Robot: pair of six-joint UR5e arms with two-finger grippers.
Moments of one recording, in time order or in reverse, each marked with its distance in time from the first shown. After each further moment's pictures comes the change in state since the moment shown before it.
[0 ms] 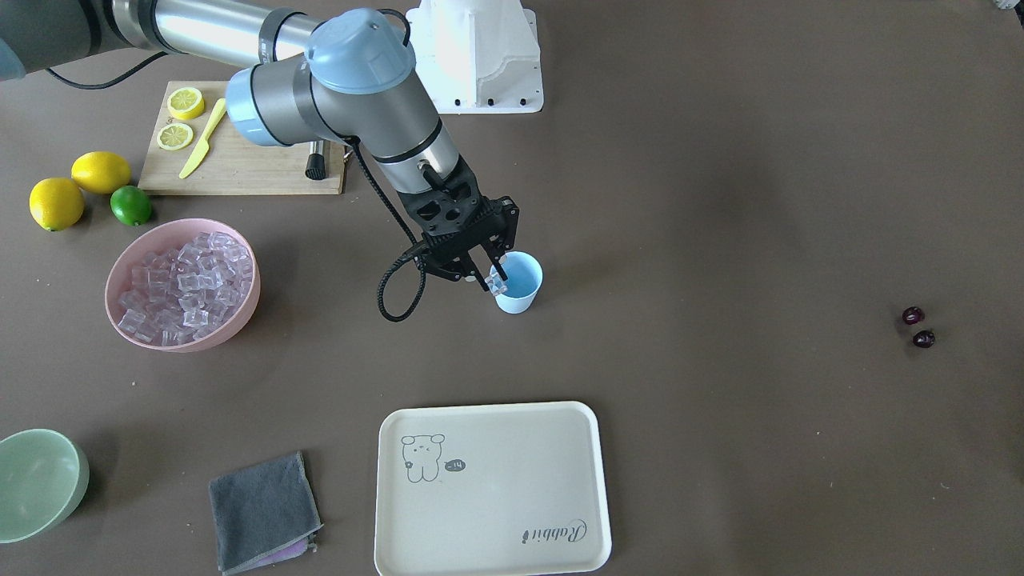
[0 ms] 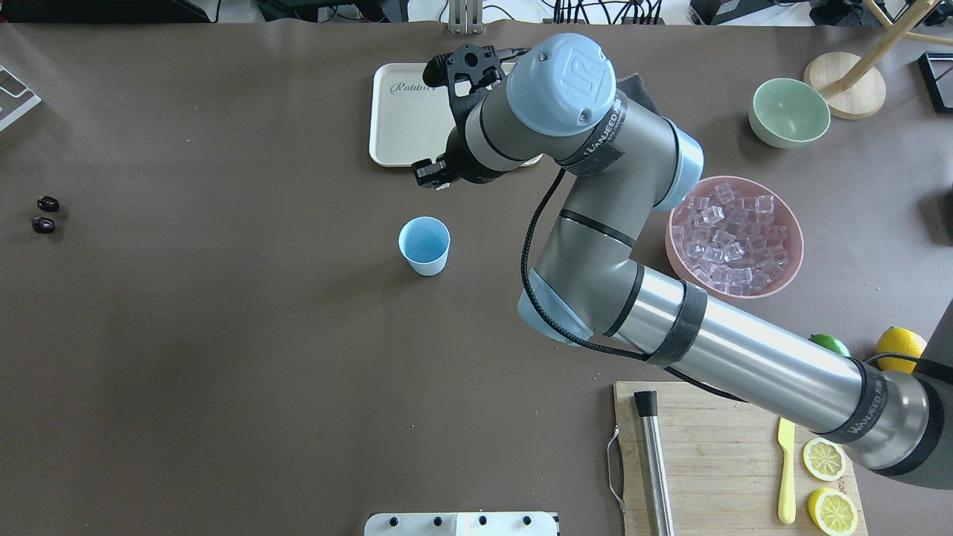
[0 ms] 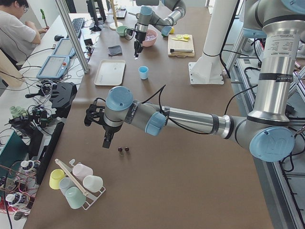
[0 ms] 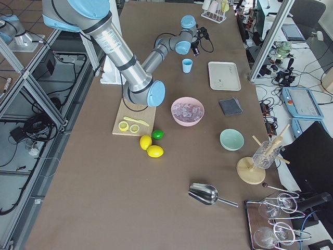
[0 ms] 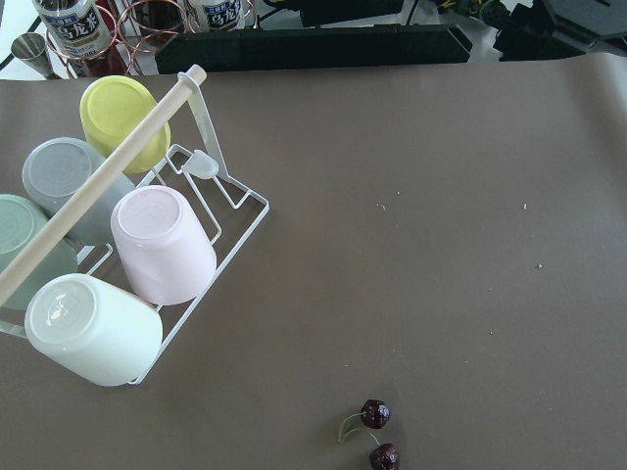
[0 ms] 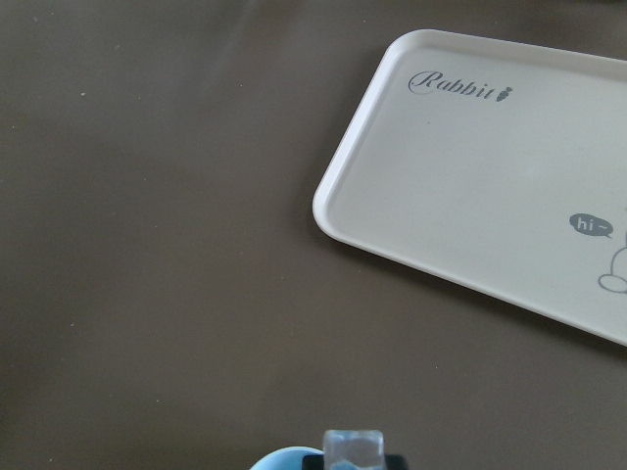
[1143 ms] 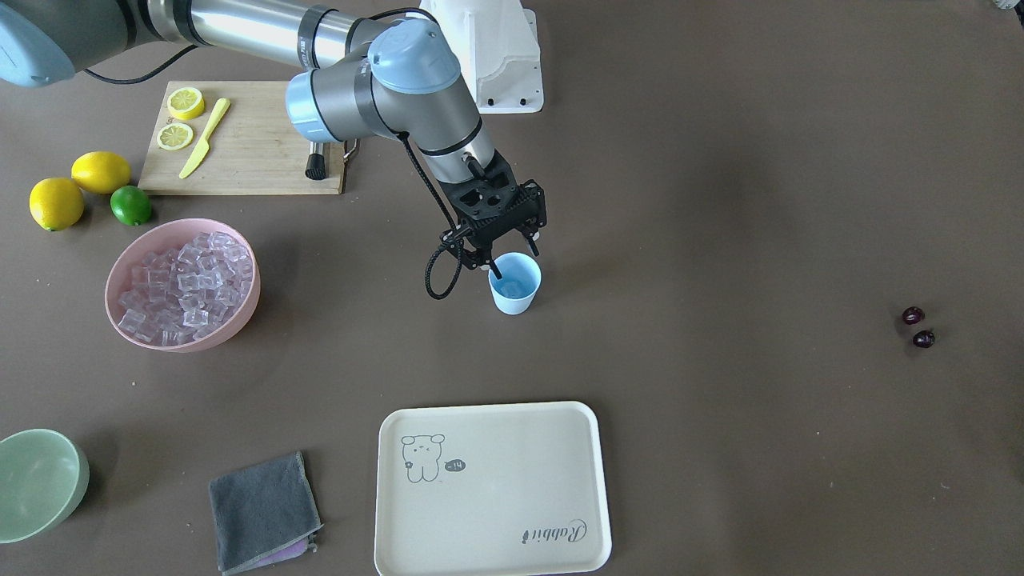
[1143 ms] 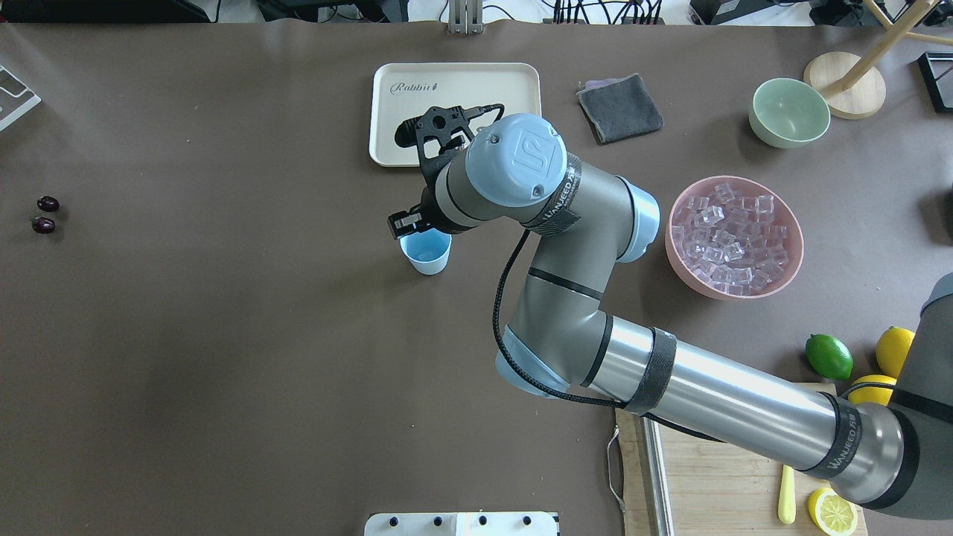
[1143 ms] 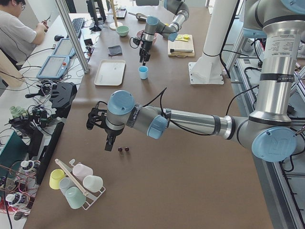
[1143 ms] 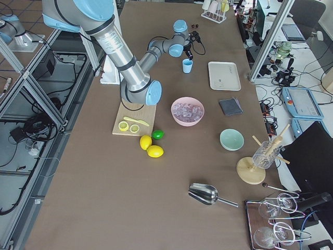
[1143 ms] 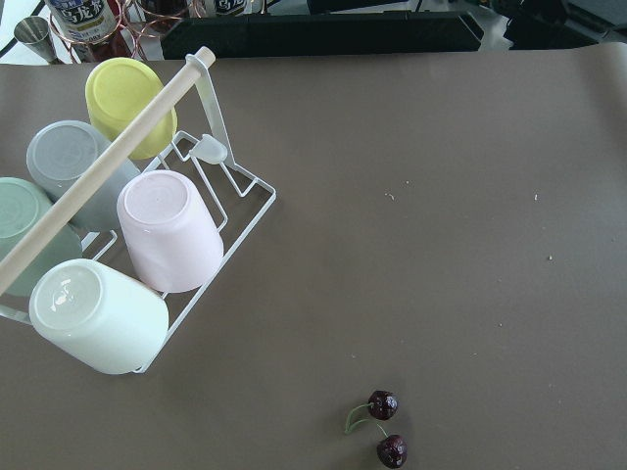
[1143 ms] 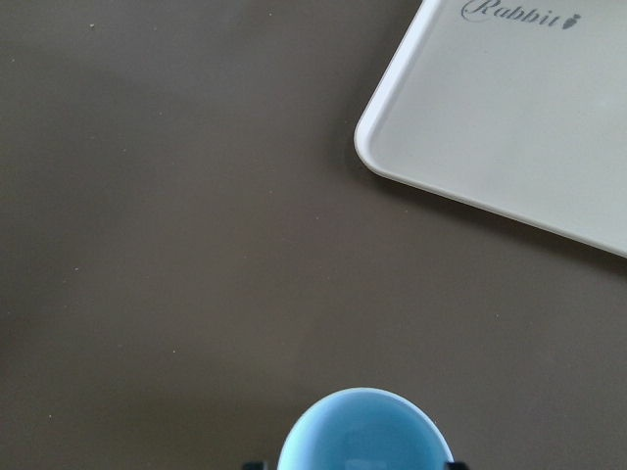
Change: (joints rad) left arm 0.003 0.025 0.008 -0.029 -0.004 0.001; right arm -0.072 -0.003 -0.026 0.014 -0.061 0.004
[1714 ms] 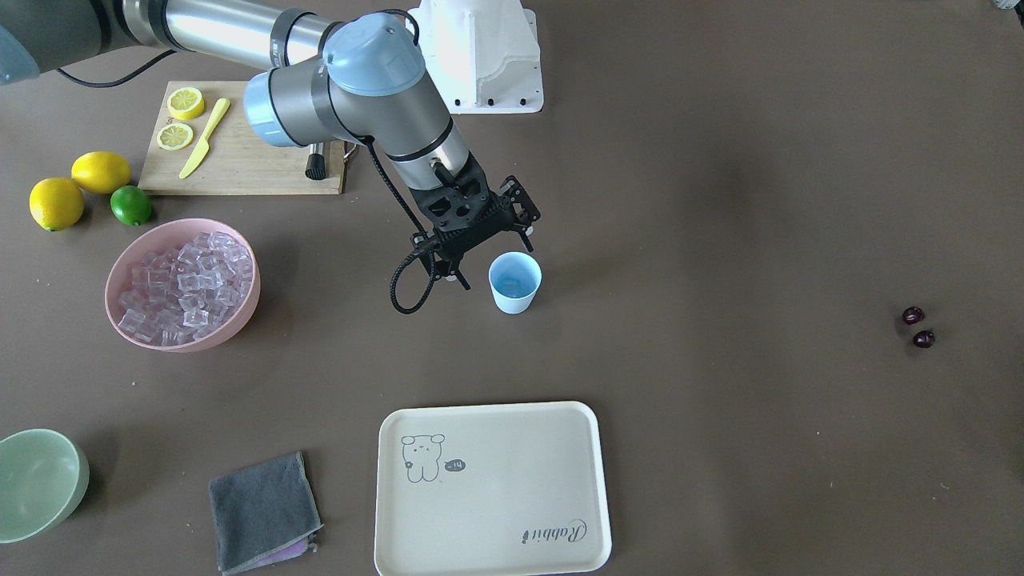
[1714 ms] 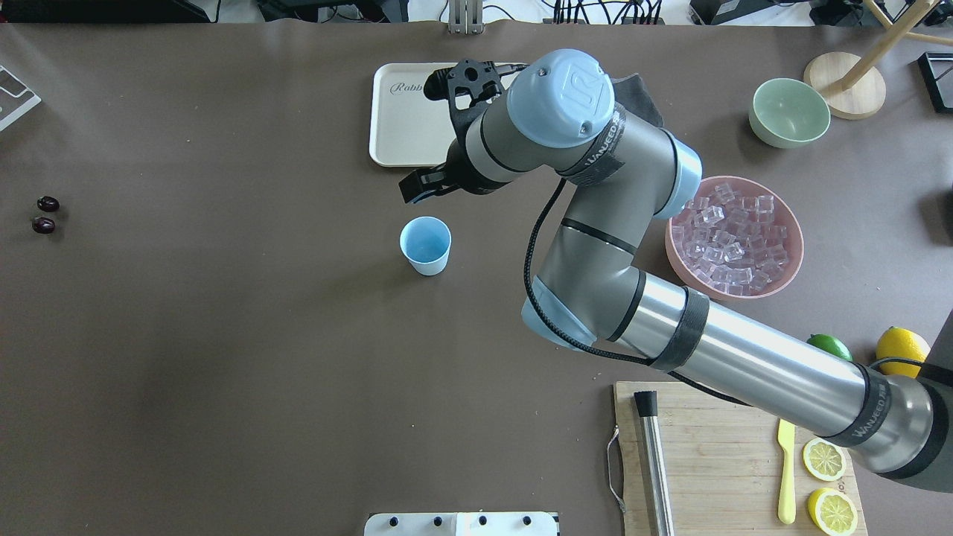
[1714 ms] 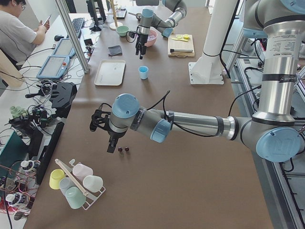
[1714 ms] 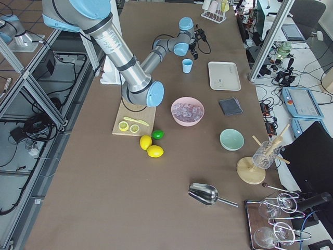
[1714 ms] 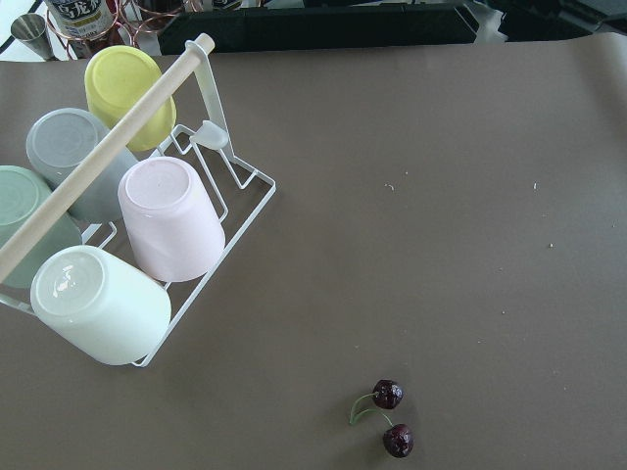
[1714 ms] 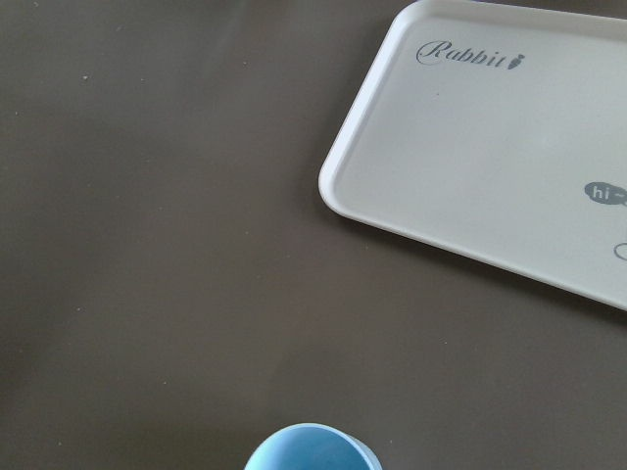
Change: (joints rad) left arm -0.001 0.027 -0.003 -0.047 -0.001 0.000; right arm 0.106 -0.024 0.034 -0.007 0.124 0.029
